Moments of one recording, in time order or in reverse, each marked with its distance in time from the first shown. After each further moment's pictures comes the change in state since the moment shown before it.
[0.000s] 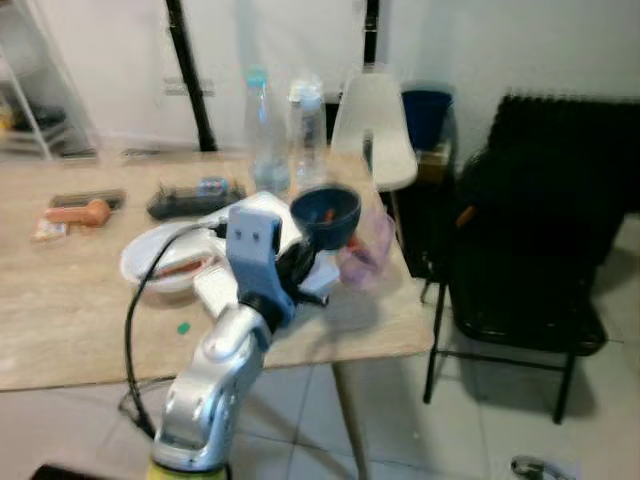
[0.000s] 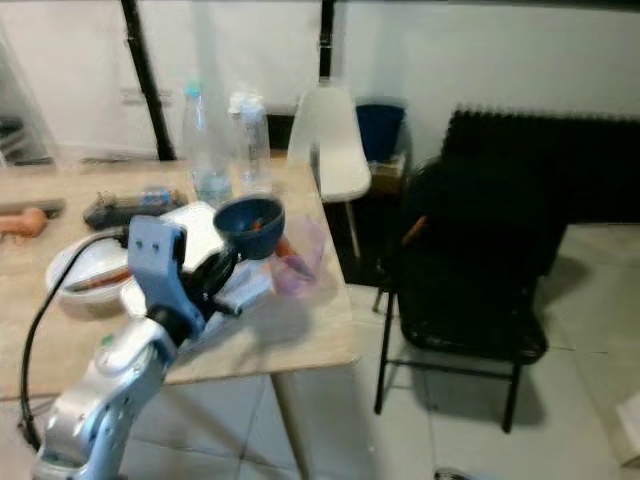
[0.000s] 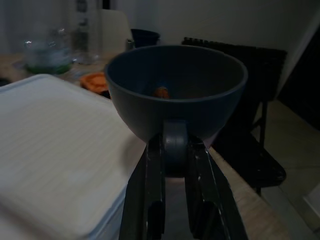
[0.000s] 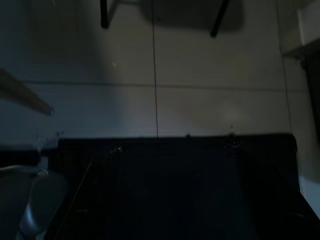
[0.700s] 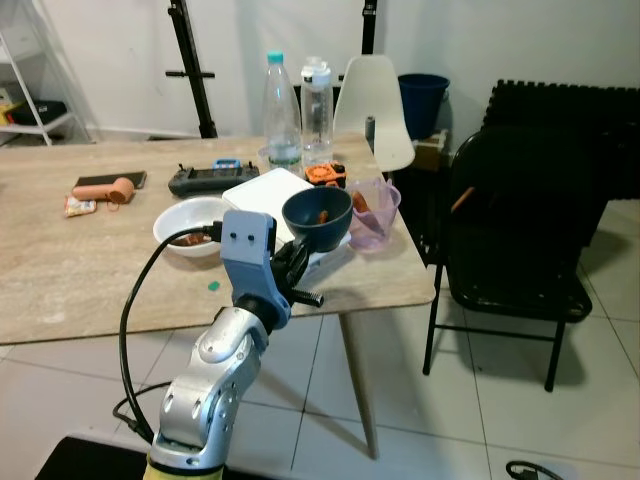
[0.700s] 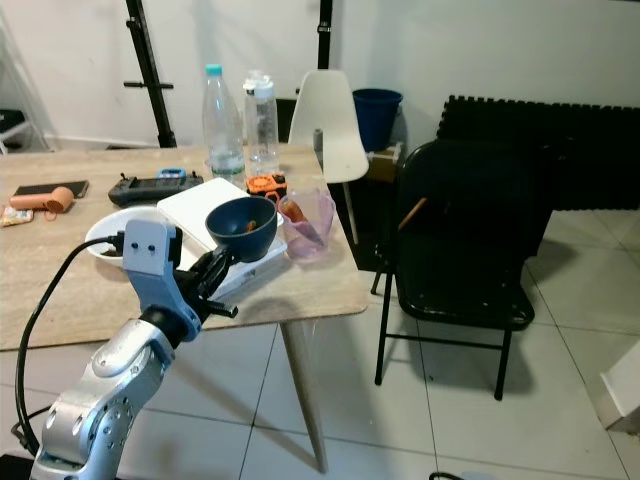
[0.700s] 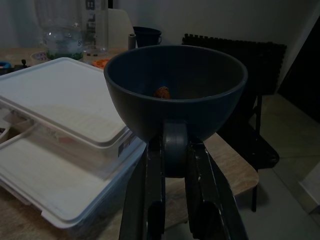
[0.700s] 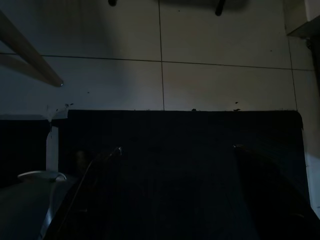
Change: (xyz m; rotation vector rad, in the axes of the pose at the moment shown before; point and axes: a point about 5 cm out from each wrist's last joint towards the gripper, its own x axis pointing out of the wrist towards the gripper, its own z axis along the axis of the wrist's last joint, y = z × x) left arm 0.001 0.001 -0.001 0.004 0.001 0.007; right arm 0.000 0.001 0.001 0.001 -0.003 0.002
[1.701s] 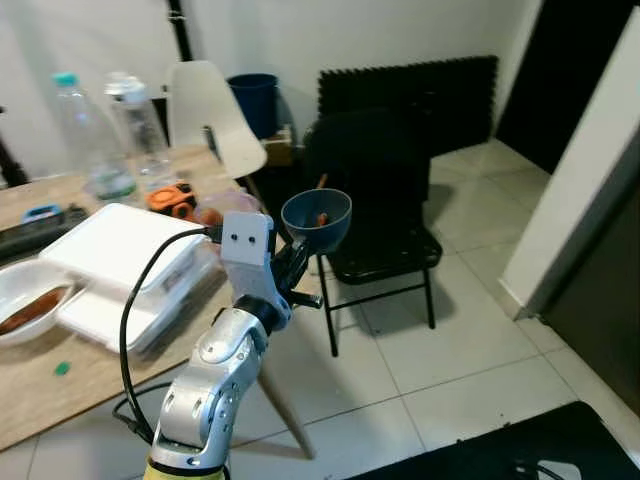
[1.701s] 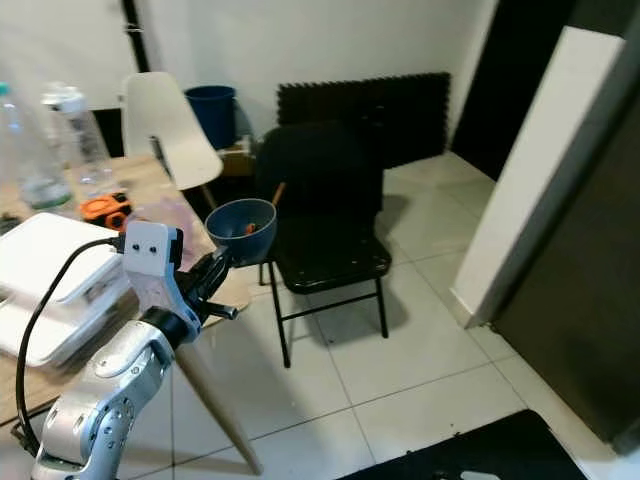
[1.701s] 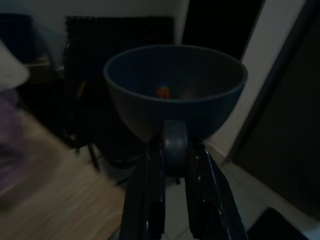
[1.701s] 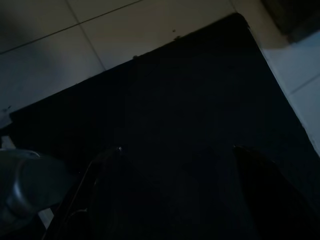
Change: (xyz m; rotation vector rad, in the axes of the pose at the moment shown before) left arm 0.000 0.001 -0.004 0.002 0.016 0.009; right arm 0.000 0.000 -0.001 0.008 0.008 -0.003
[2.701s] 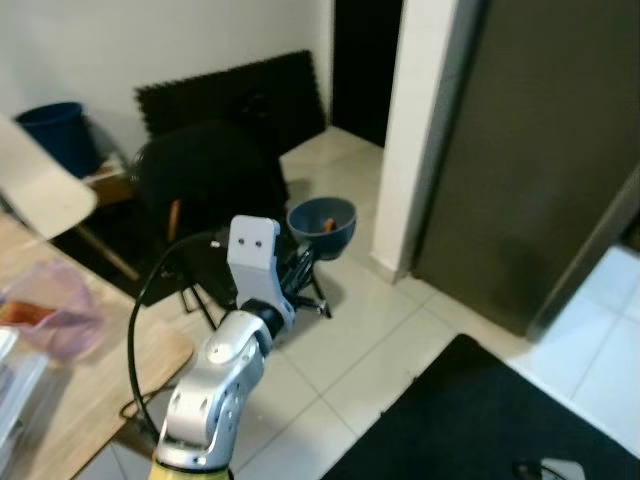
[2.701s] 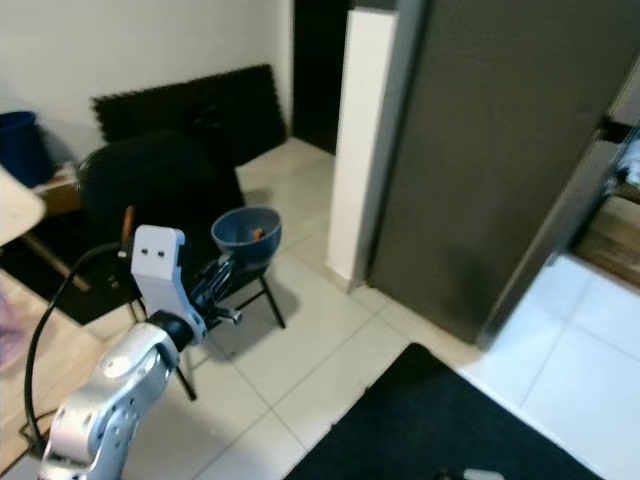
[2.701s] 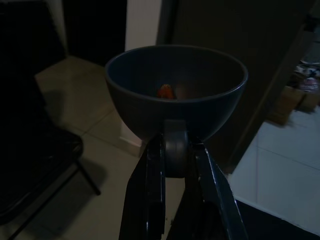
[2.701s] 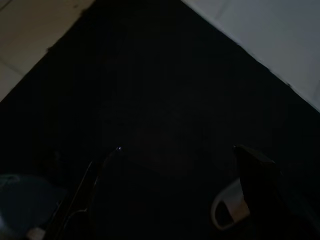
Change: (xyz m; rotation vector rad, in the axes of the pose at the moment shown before) left arm 0.002 0.000 -0.004 0.001 0.013 0.002; right arm 0.002 -0.005 0.004 -0.005 -0.011 -0.013
